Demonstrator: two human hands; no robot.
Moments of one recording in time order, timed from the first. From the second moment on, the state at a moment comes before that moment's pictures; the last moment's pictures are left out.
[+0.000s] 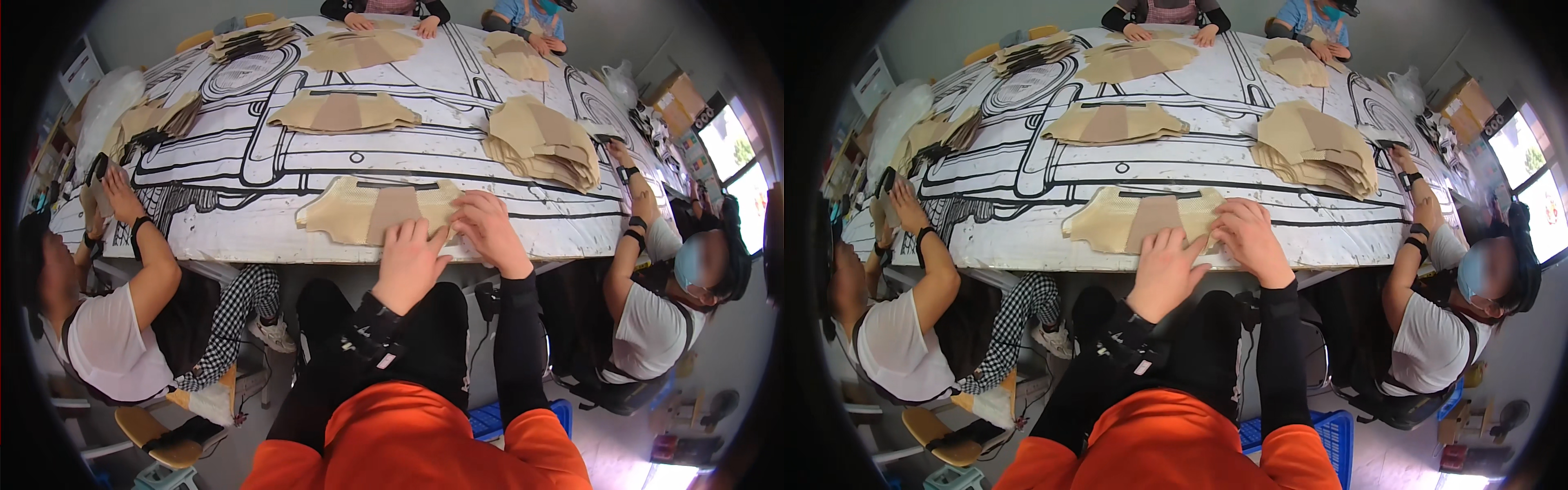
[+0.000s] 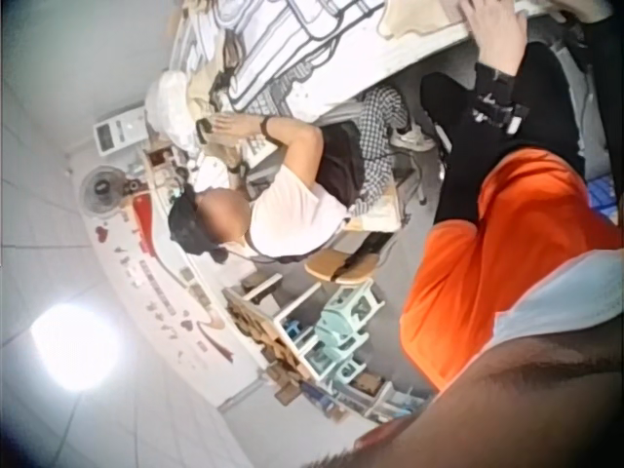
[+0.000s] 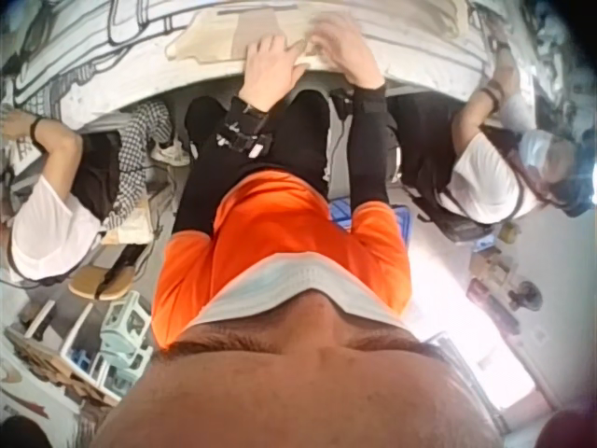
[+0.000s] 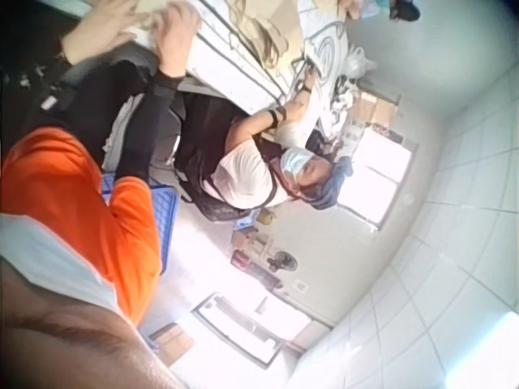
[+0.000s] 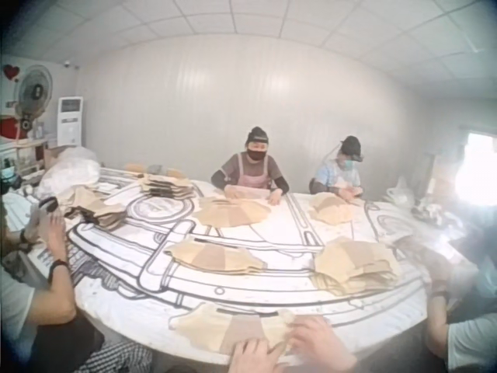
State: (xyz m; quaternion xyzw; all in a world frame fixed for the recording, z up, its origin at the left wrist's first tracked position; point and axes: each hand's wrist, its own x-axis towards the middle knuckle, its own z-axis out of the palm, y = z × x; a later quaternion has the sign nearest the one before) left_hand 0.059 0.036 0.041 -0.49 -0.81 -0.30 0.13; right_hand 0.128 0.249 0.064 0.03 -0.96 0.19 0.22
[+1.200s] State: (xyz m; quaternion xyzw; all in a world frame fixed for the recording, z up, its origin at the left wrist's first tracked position) left_hand 0.050 0.045 0.034 -0.48 -0.84 -0.23 0.13; right_hand 0.130 0.260 0.028 -0.14 -0.91 0.16 0.35
